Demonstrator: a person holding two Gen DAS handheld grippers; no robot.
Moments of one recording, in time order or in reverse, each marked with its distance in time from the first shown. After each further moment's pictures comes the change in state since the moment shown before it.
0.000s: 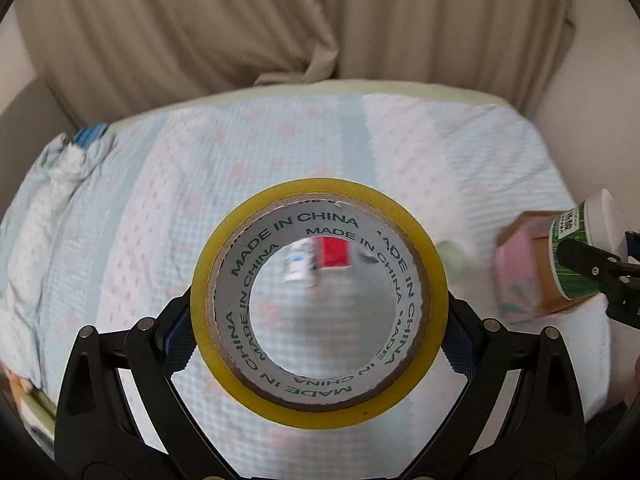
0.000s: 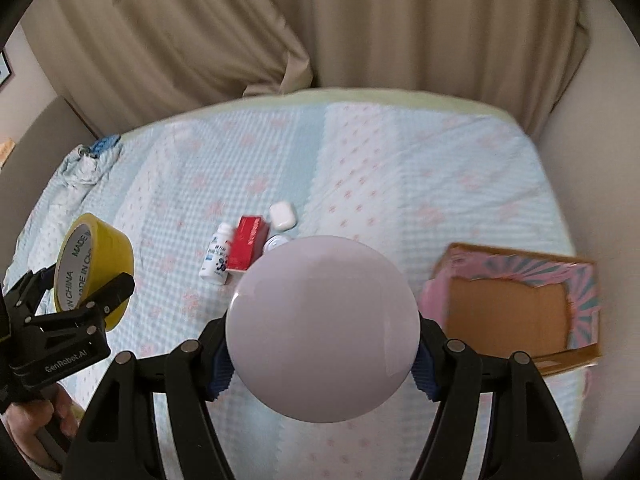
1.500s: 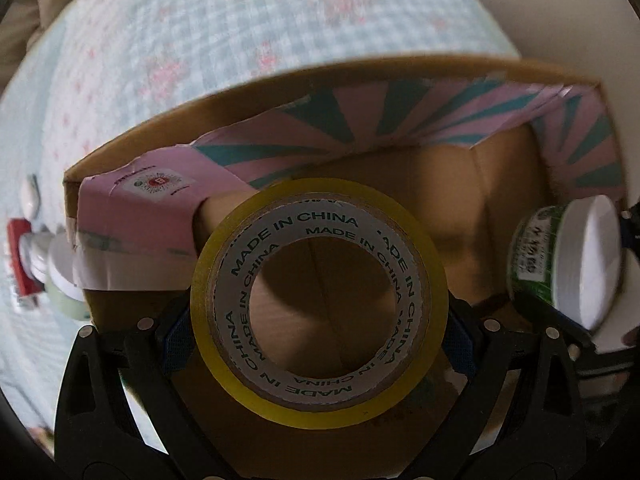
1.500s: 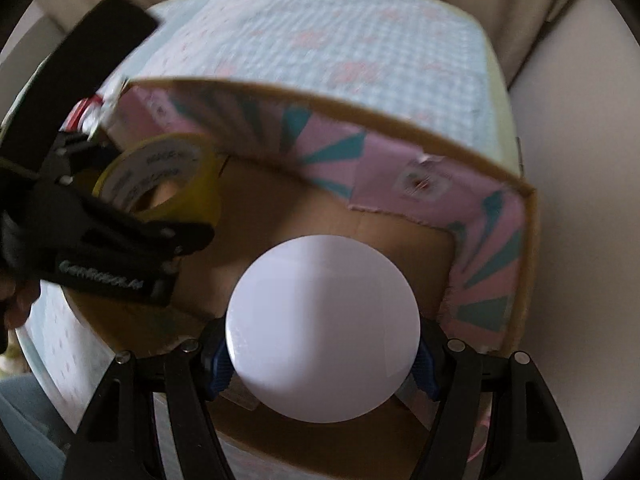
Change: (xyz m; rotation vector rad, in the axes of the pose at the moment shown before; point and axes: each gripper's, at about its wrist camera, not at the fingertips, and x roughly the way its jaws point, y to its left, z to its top) left arm 0.234 -0.423 -0.020 0.288 0.546 -0.145; right arm 0.125 -0.342 -0.073 -0.226 0.302 -0.009
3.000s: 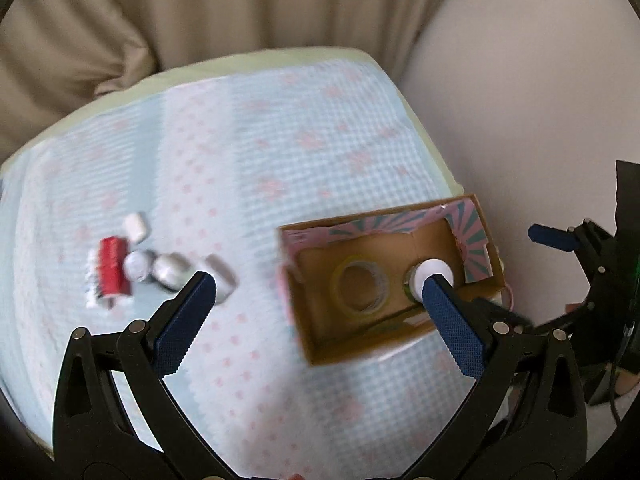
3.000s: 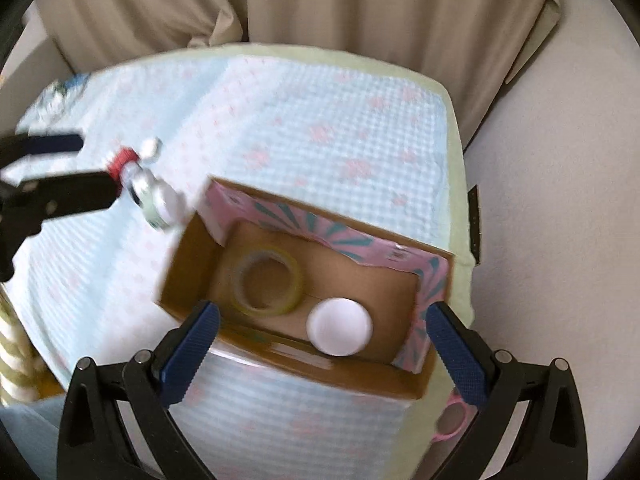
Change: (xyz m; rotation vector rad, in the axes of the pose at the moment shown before) left arm -0.238 0.107 -0.092 -0.097 -0.398 -0.111; right arm -0.166 0.076 0.023 0.063 -0.145 -0.093
